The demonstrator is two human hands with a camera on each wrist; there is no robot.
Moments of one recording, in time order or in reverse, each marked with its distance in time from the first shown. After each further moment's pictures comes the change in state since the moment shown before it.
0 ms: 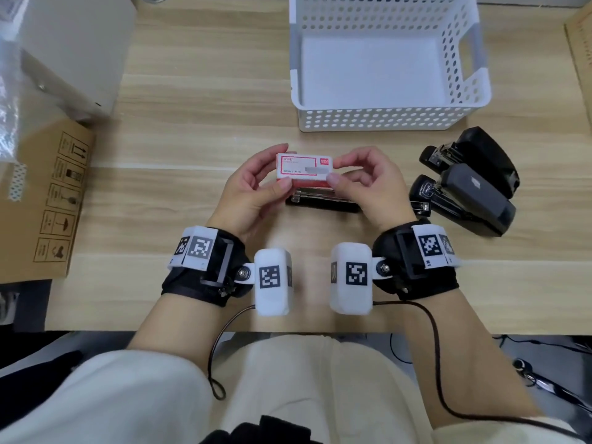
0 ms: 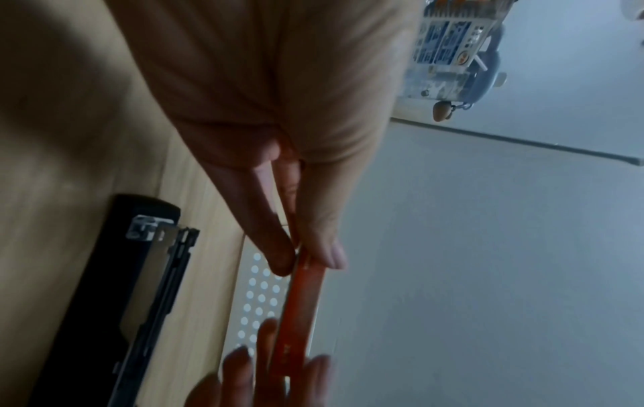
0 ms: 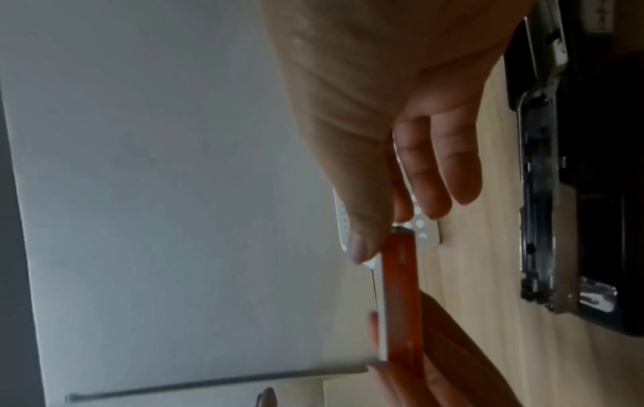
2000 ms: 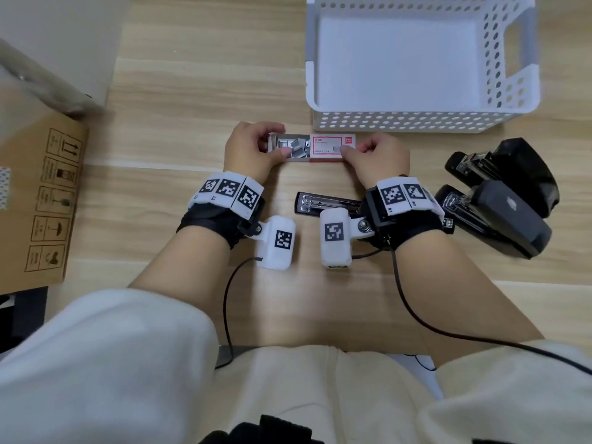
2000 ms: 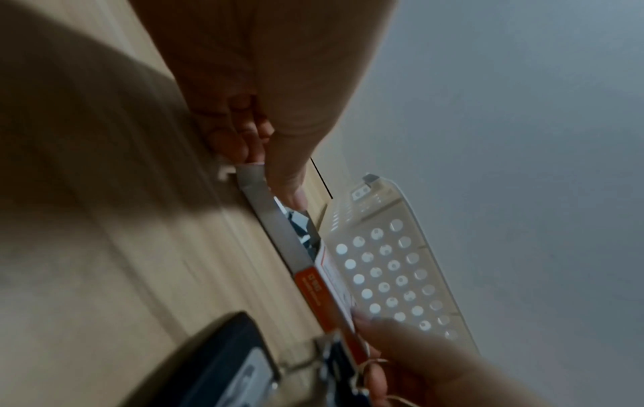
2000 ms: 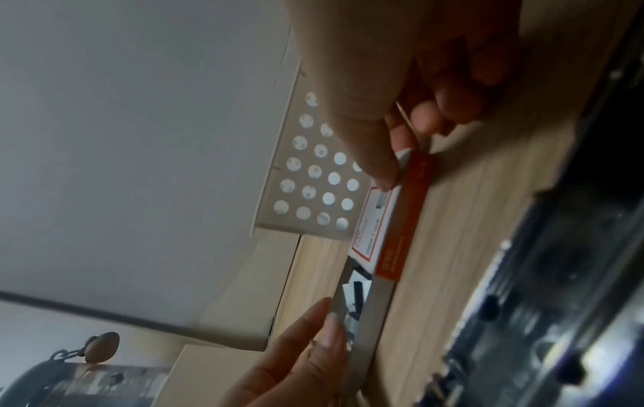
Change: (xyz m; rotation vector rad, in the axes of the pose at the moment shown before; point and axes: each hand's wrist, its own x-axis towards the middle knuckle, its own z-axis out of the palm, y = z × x) left_hand 0.094 0.004 -0.038 1.098 0.333 0.091; right_hand 0.093 0.028 0.007 -0.701 0.275 0.231
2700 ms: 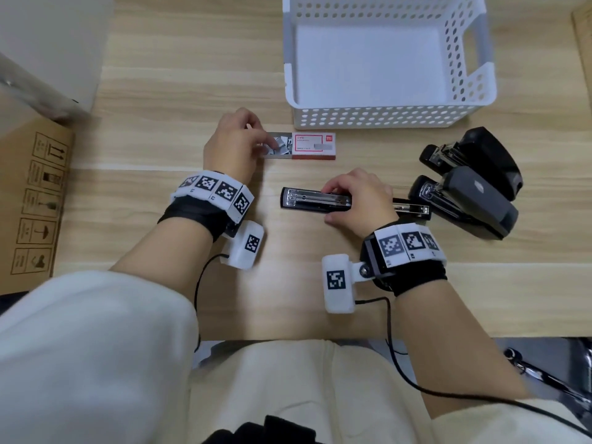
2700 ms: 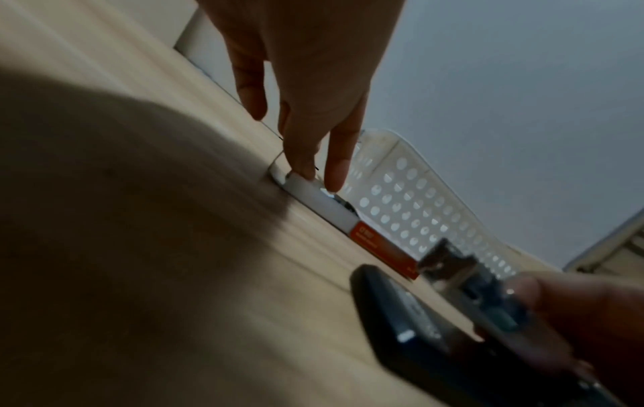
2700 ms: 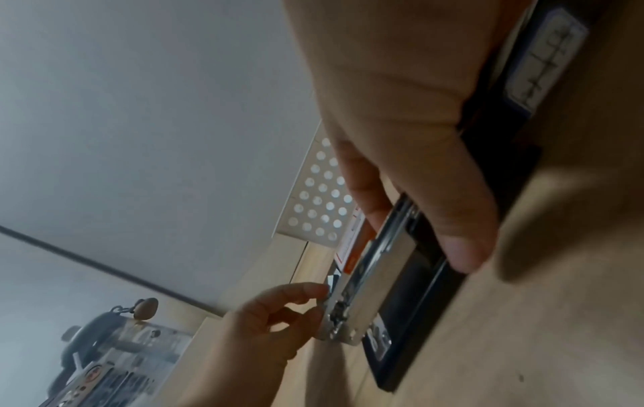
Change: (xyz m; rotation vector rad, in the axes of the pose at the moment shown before) left_hand -0.011 0.004 -0.007 0.354 0.068 0.340; right_hand -0.063 0.030 -0.024 -0.385 -0.305 -0.299
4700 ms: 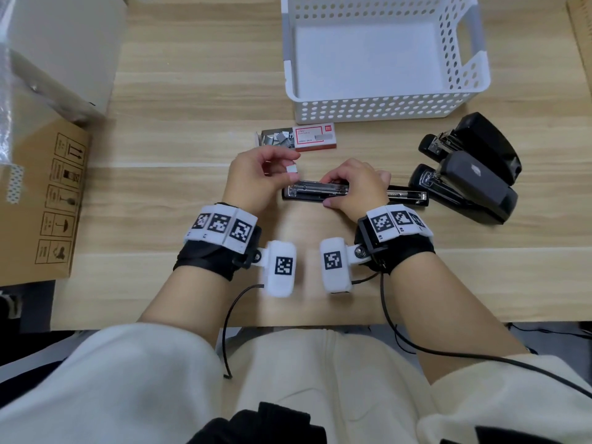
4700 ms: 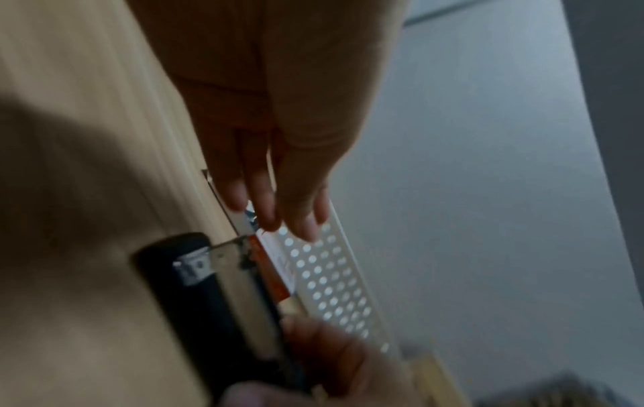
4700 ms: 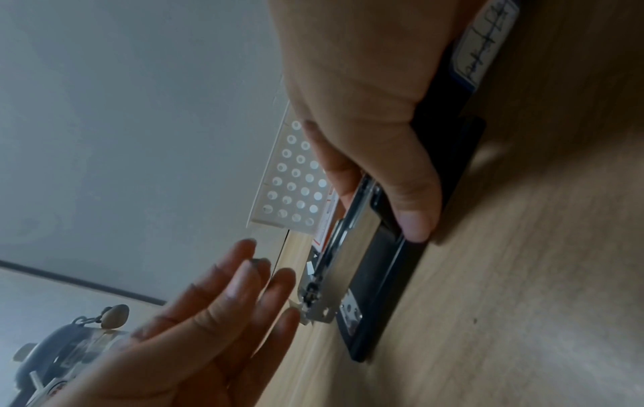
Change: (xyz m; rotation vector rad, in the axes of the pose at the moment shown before) left_hand -0.056 0.046 -0.013 -0.746 -0.179 -0.313; right_hand 0.006 0.003 0.014 0.081 0.078 0.007
